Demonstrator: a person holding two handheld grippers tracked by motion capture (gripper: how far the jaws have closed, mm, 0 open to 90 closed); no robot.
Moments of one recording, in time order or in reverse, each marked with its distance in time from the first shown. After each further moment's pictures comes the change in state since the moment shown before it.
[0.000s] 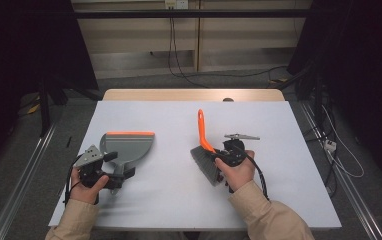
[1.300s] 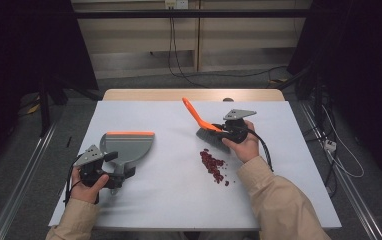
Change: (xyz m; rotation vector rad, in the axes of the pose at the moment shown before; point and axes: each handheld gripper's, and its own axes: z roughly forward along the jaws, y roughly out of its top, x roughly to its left) left arm 0.003 -0.001 0.002 0.011 -0.005 -0.009; right arm -0.052 0.064 0.035 -0.053 0.125 -0.533
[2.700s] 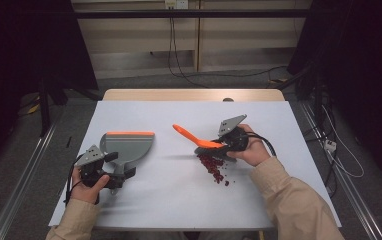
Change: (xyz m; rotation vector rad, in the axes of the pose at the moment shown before) left arm -0.001 -0.001 0.001 0.002 0.000 -0.004; right arm 0.025 0.005 -0.019 0.237 0.262 -0.328
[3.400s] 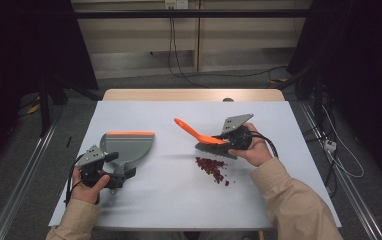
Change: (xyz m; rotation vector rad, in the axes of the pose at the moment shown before) left arm 0.000 0.000 0.000 0.005 0.001 0.008; right arm -0.004 -0.001 -0.010 -0.088 -0.058 0.023
